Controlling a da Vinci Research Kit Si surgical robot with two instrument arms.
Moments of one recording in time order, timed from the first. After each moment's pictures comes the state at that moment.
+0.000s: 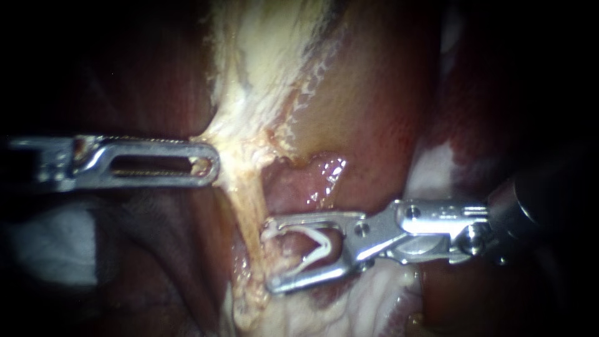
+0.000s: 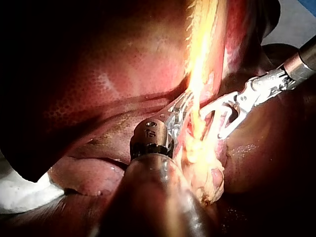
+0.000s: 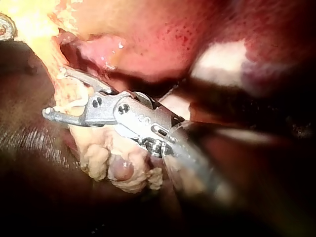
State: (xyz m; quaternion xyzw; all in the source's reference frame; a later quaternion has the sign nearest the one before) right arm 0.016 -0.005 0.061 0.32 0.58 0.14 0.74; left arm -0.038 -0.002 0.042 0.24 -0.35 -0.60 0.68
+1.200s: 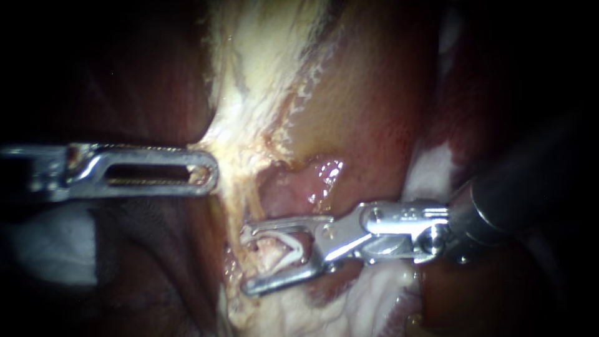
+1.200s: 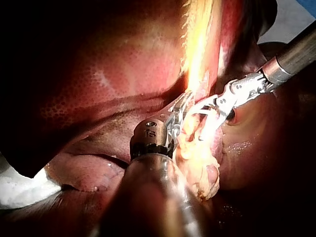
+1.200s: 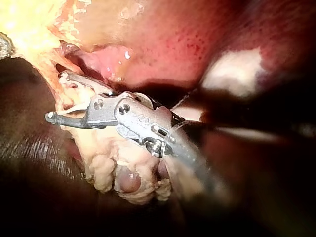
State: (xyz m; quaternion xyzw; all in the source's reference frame) right arm 0.019 -0.005 0.064 0.30 0.57 0.14 0.75; left arm -0.039 -0.003 0.040 0.24 -0.34 -0.60 0.68
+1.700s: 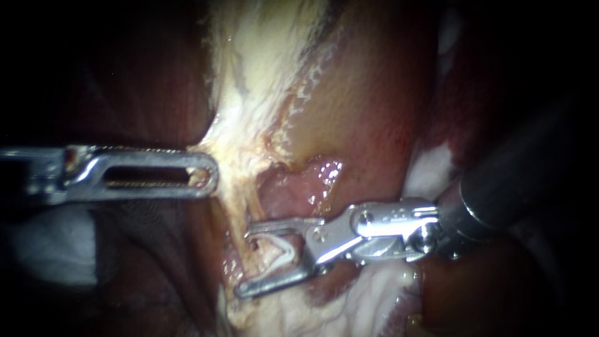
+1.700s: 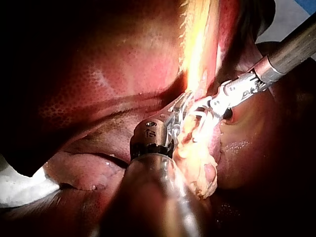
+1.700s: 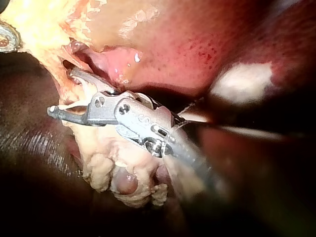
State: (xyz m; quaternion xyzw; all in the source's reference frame) right arm 0.020 -0.006 0.065 0.31 0.58 0.11 0.75; left arm -0.039 -0.003 0.039 0.24 -0.34 -0.60 0.68
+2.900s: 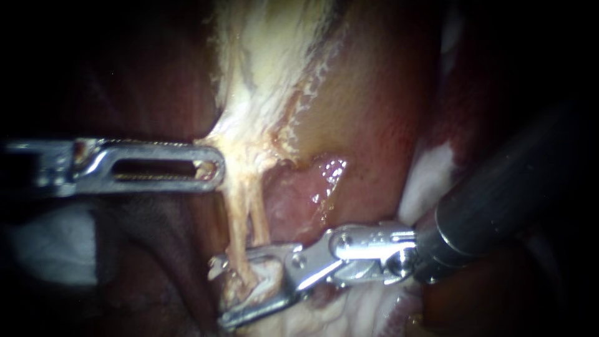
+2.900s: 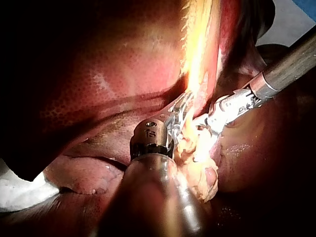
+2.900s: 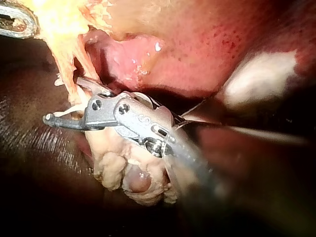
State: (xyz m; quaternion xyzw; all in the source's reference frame) right arm 0.022 -0.009 0.065 0.34 0.60 0.10 0.72; left arm -0.039 -0.002 0.040 0.24 -0.34 -0.60 0.68
